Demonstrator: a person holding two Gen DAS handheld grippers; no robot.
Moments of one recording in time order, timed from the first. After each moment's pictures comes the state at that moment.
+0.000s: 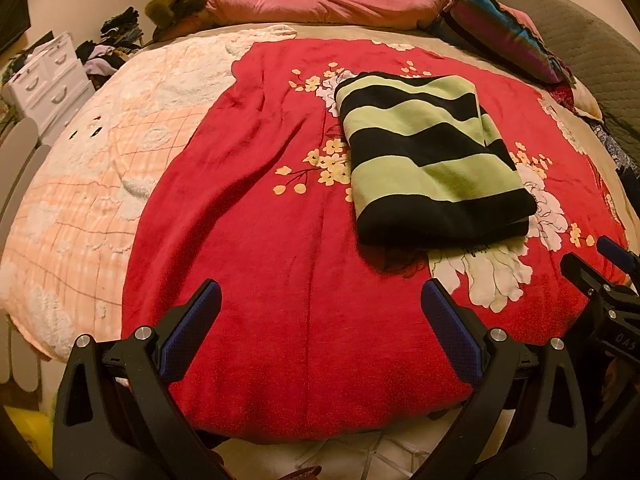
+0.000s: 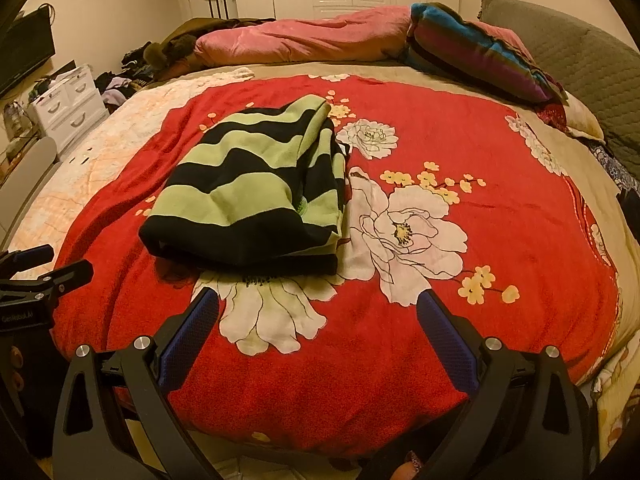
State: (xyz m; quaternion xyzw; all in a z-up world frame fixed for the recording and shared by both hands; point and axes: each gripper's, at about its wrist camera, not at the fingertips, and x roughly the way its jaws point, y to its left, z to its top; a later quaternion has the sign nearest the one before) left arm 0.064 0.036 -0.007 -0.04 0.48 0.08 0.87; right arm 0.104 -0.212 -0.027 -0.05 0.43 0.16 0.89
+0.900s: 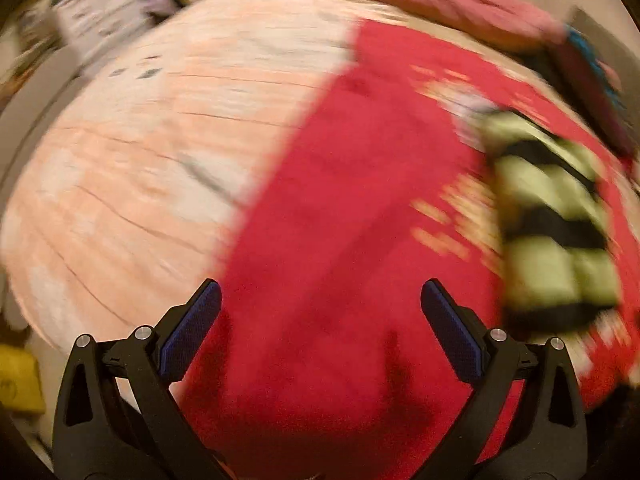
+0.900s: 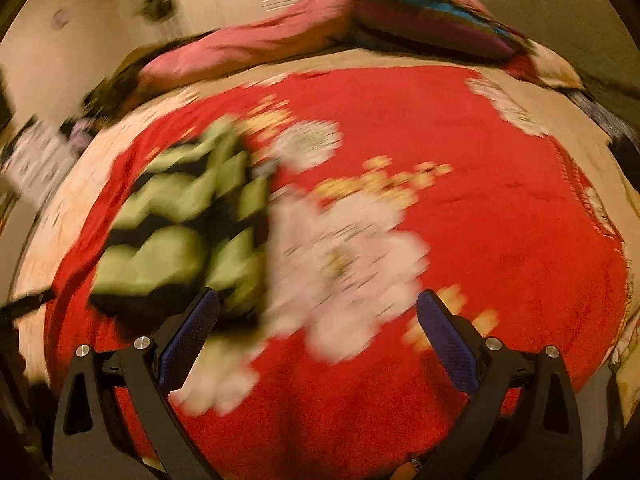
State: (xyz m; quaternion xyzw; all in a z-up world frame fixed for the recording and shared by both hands) left arm 0.120 0.189 -0.044 -0.13 0.51 0.21 0.82; right arm 0.184 -0.280 -0.036 0.05 0.45 0.09 0.89
